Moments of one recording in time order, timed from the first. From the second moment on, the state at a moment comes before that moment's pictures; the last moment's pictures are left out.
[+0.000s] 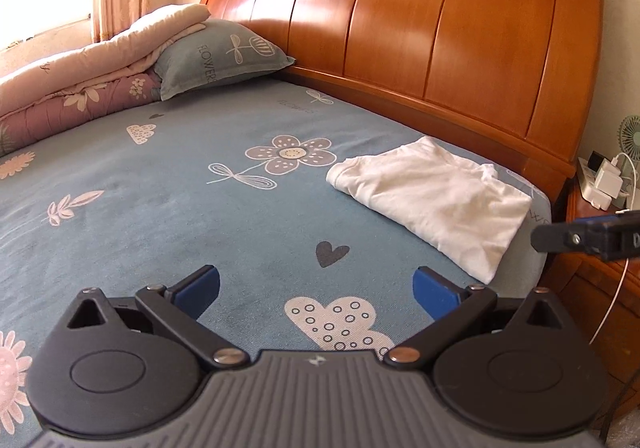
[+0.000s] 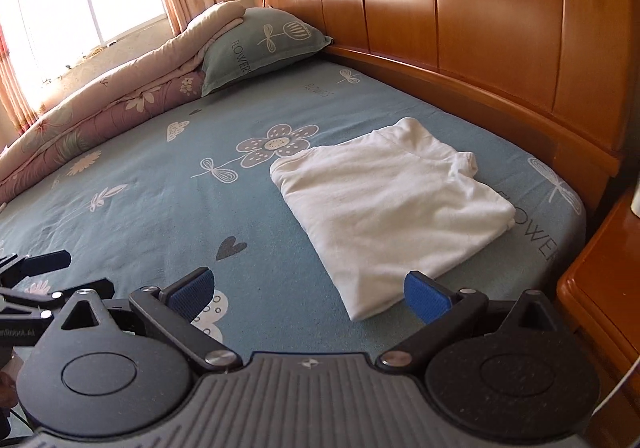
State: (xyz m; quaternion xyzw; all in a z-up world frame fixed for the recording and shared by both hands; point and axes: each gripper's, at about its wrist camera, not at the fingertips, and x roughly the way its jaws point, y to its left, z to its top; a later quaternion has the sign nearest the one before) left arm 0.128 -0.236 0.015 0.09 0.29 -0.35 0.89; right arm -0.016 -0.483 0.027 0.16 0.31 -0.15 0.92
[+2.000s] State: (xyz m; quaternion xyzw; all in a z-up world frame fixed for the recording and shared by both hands) left arm 0.010 -0.220 0.037 0.08 0.32 -0.34 0.88; right arm -0.140 -0.389 0.039 0.10 0.31 -0.18 0.93
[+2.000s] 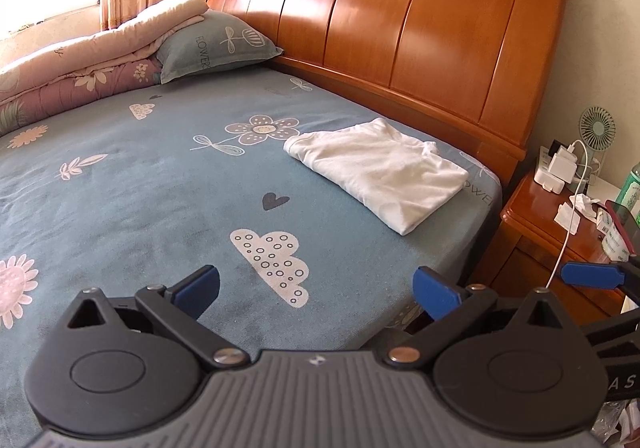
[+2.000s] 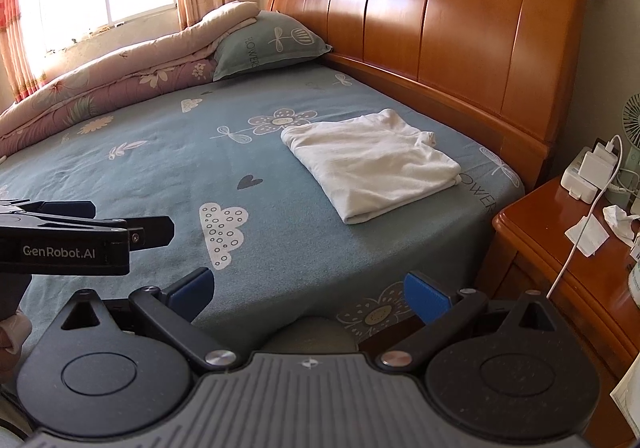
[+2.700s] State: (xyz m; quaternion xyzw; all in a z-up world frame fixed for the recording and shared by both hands) left arm 0.008 -0.220 0.034 0.08 0.32 -0.34 0.88; right arm -0.141 -0.386 0.039 0.09 0.31 -0.18 0.93
